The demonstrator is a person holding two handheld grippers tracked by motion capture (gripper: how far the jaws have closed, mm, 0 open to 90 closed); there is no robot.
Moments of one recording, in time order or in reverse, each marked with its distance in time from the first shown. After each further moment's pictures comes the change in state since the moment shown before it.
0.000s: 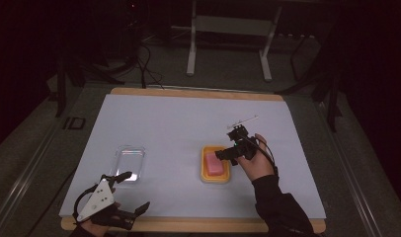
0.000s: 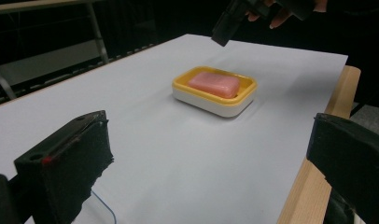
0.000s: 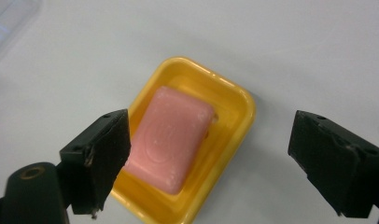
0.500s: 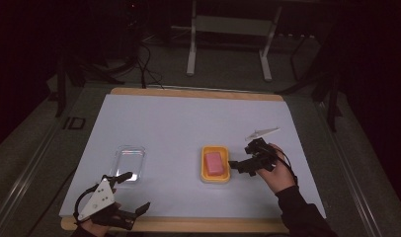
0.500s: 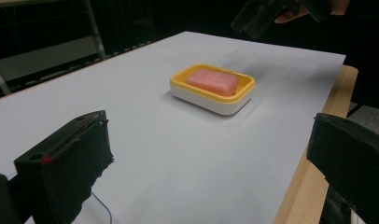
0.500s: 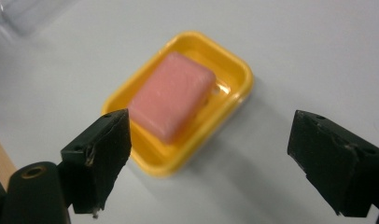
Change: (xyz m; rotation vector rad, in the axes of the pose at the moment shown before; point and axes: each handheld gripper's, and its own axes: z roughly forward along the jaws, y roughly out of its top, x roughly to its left) left arm 0.000 -0.001 0.001 0.008 -0.008 -0.014; right arm -0.029 -0.045 -0.024 -0.096 0.128 -0.129
